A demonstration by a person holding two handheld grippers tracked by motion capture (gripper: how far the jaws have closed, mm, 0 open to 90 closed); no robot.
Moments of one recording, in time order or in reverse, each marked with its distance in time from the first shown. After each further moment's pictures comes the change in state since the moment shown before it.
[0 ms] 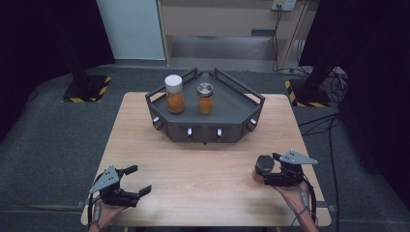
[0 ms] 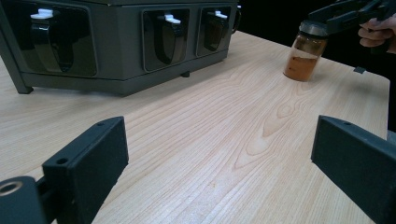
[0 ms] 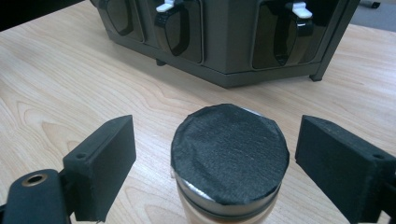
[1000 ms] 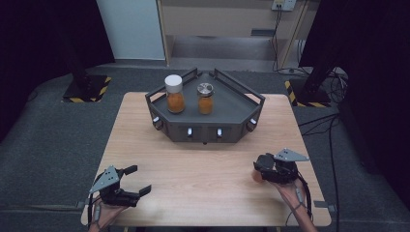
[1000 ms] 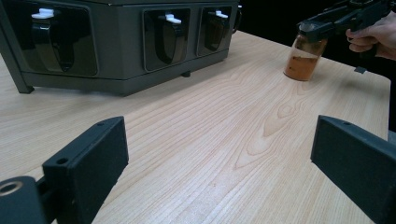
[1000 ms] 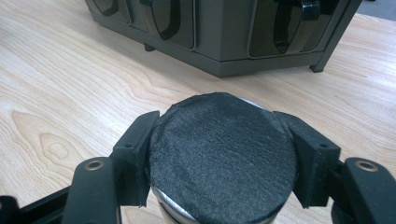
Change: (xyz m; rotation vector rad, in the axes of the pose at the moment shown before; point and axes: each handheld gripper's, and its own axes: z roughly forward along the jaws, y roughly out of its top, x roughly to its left) left arm 0.000 0.000 0.000 0.000 0.001 -0.001; right arm 0.000 0.003 0.019 0.046 -0.022 -0.029
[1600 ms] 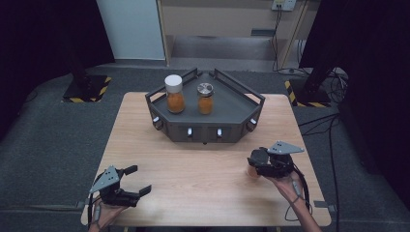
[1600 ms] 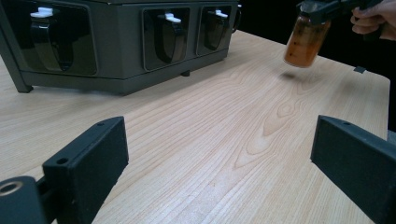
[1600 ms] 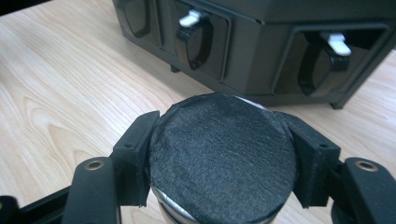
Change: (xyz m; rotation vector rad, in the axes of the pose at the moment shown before) left arm 0.000 0.000 0.000 0.003 -0.002 -0.001; right arm 0.004 0.043 -0.001 0.011 0.069 -0.072
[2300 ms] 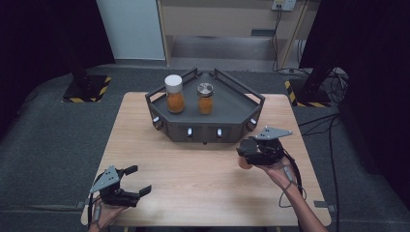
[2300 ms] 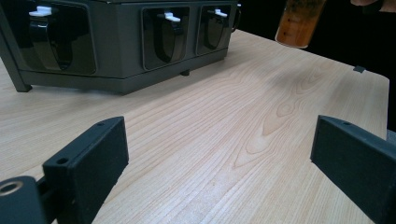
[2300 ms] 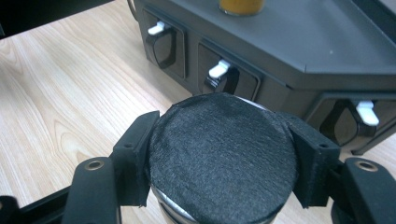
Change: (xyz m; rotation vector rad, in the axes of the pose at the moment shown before) left arm 0.000 0.000 0.000 0.002 -0.002 -0.002; right arm 0.005 0.059 0.011 0.024 0.059 -0.049
